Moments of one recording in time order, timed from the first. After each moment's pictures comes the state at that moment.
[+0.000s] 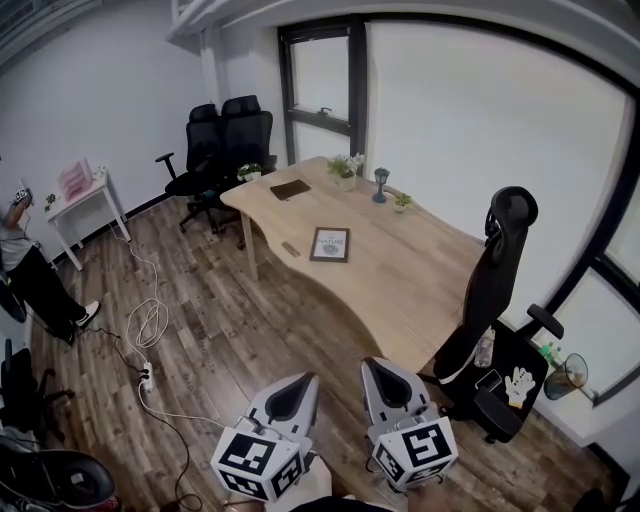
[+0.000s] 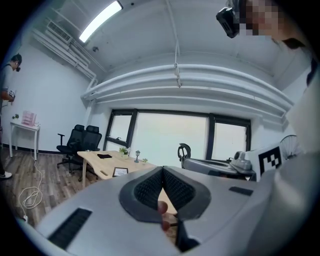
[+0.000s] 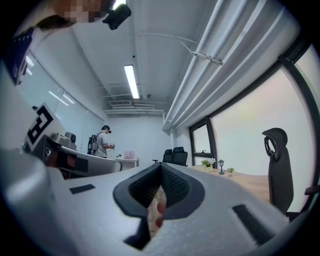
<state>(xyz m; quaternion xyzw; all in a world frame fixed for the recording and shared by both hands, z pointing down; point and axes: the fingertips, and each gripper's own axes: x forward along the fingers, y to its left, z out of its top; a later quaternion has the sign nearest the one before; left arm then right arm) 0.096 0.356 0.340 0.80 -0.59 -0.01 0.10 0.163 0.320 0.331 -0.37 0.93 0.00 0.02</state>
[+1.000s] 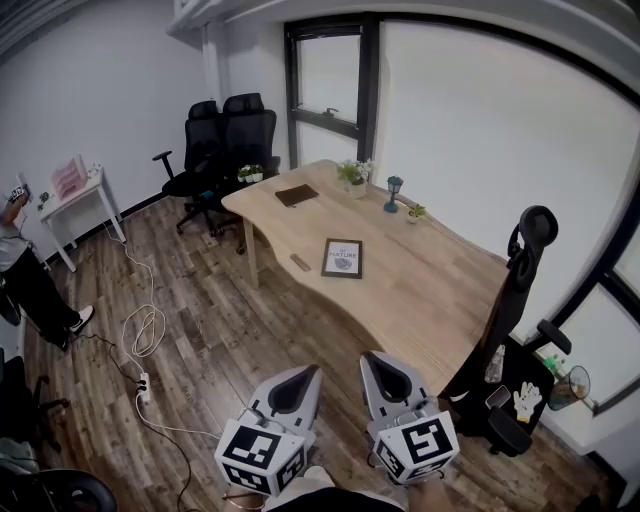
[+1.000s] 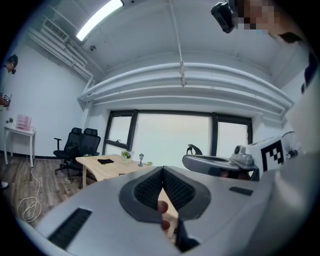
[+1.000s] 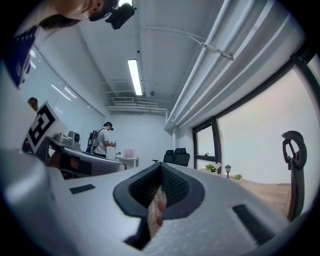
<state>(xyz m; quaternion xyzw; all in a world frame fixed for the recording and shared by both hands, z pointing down) 0.015 0.274 0.339 0.81 -0.58 0.00 0.08 0.076 0.246 0.320 -0.36 0.93 0.02 0.01</state>
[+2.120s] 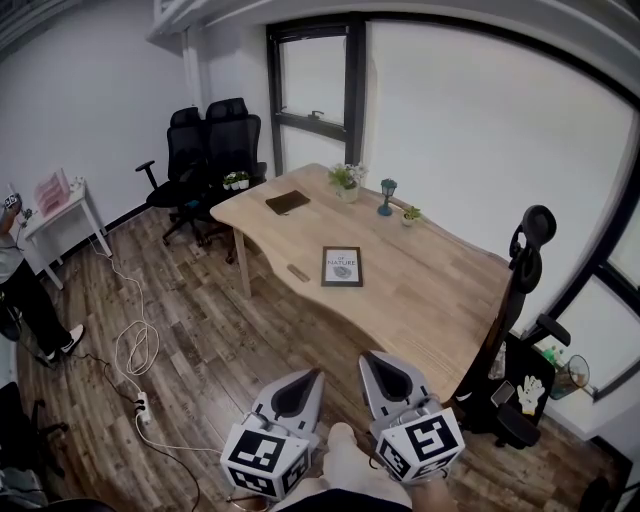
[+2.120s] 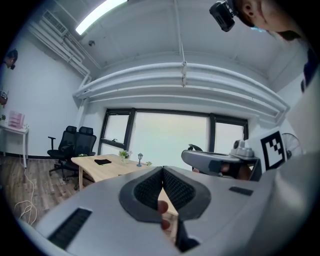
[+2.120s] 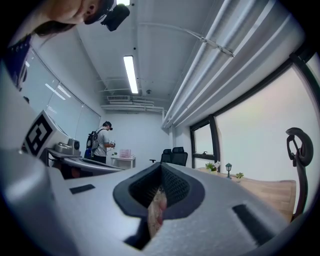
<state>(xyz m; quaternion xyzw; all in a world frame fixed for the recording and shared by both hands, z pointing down) -0.026 0.243 0.343 0.83 -0.55 0.00 0.09 0.029 0.218 0.316 -0.38 0.92 0.01 0.01</state>
